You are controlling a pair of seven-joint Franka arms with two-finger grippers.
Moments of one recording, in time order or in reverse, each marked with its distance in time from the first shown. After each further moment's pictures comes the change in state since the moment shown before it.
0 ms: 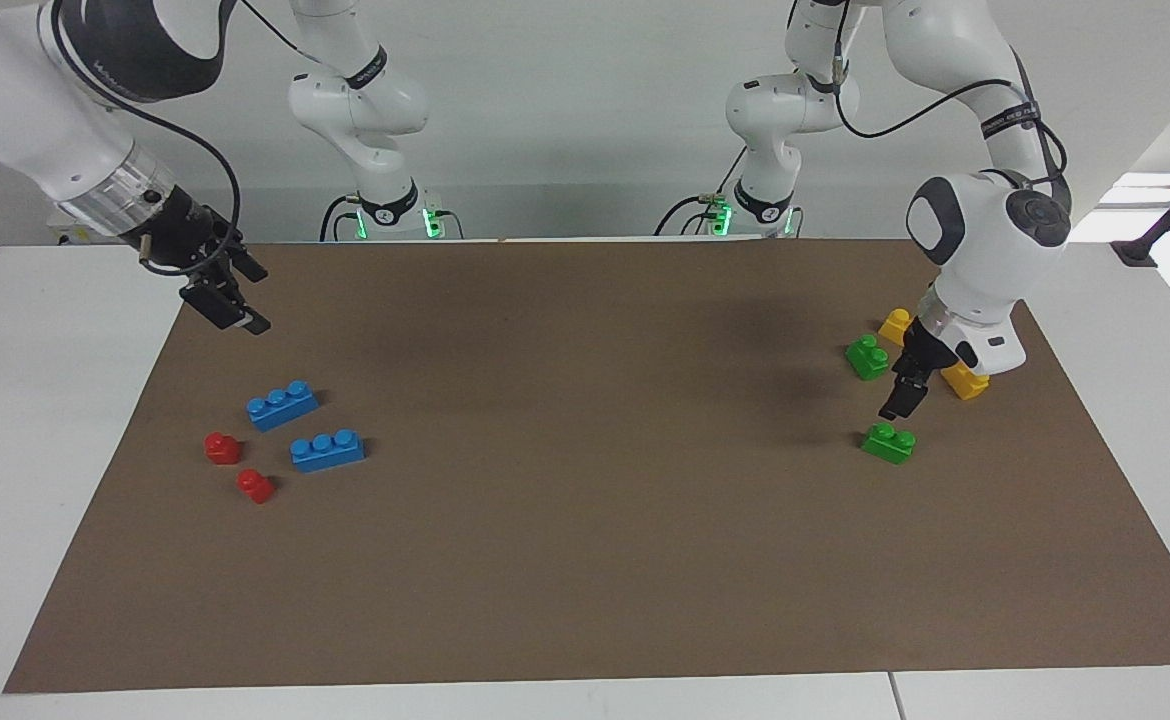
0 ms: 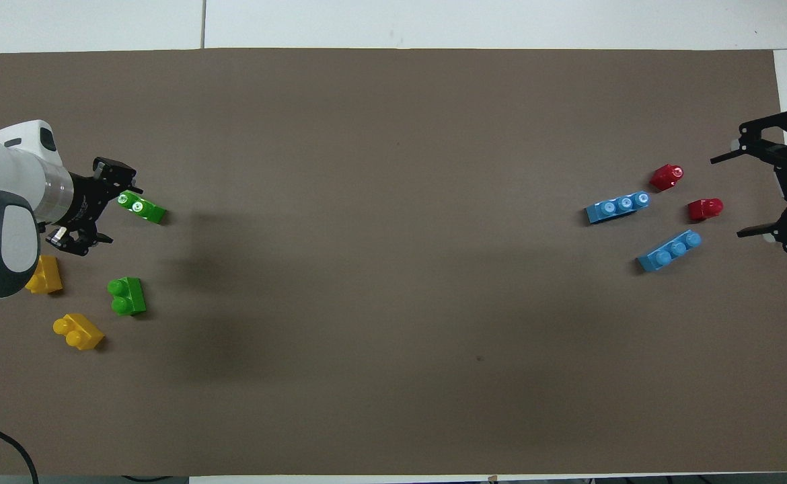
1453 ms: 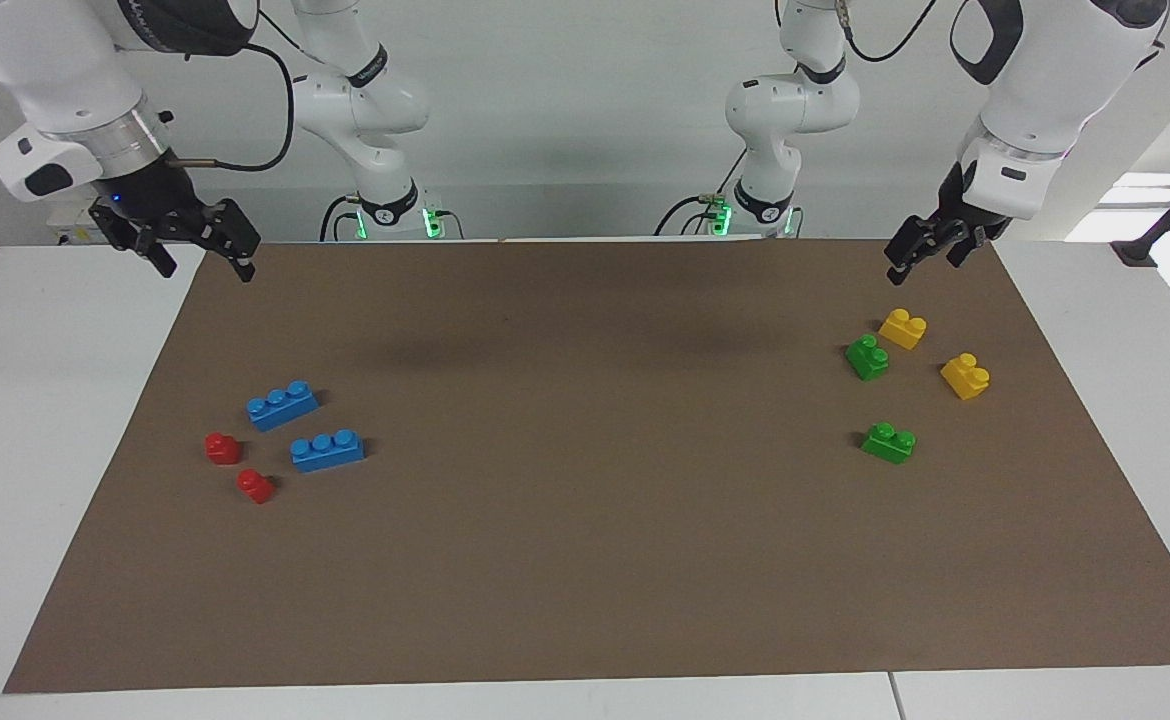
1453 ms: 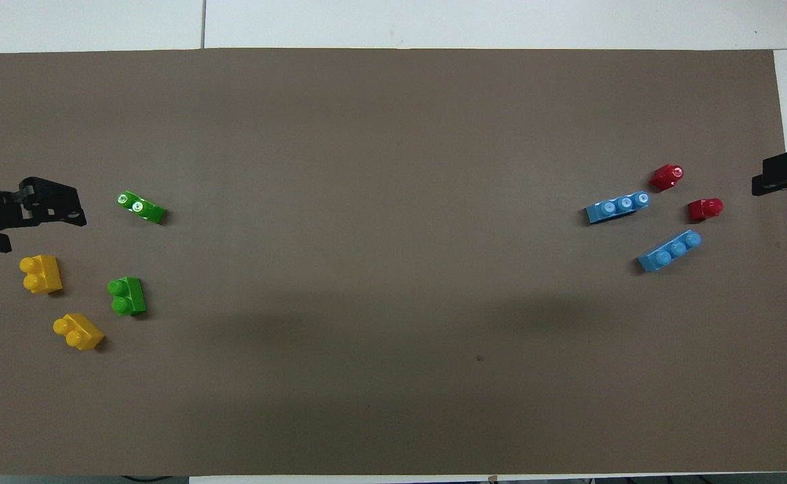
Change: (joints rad) left arm -0.037 -0.232 -0.017 0.259 0.037 -0.542 0.591; right arm 0.086 -0.044 0.001 0.113 -0.349 -0.056 -1.016
